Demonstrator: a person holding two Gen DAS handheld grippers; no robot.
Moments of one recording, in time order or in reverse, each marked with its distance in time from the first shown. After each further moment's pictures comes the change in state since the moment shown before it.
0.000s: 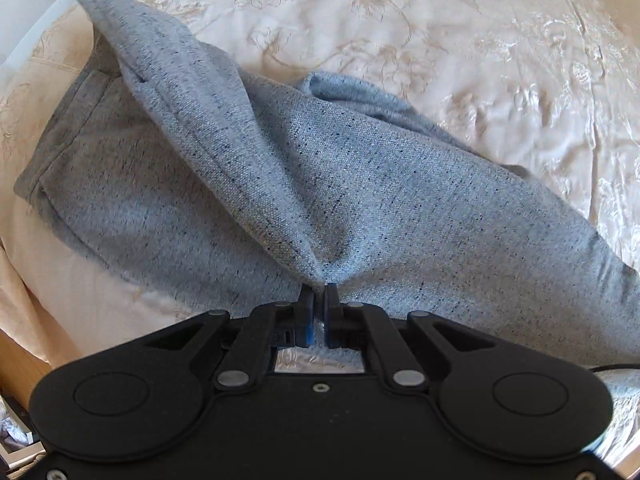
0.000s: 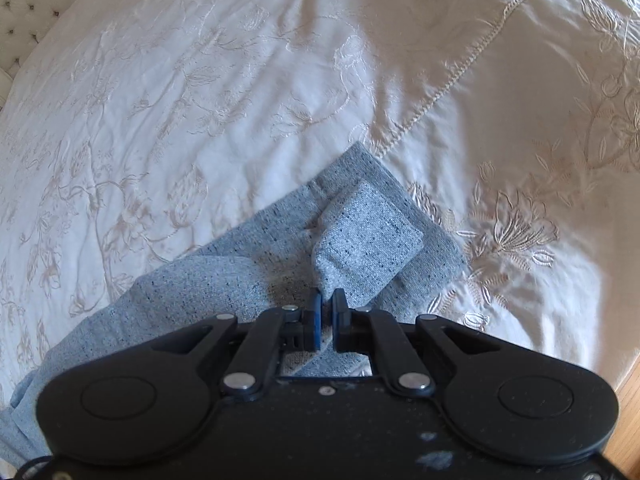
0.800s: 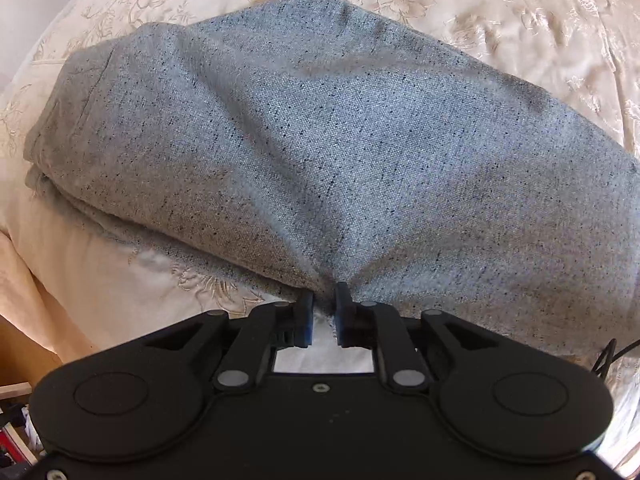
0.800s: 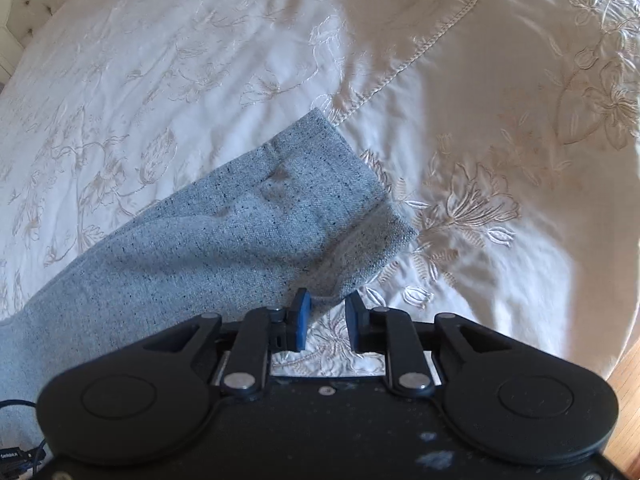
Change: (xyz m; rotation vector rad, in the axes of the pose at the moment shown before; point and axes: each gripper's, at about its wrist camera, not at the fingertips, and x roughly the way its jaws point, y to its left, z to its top) left arm 0.027 -0.012 -0.042 0.085 0.017 0.100; right arm -0.001 -0.044 -0.015 -0.091 0.002 -0.001
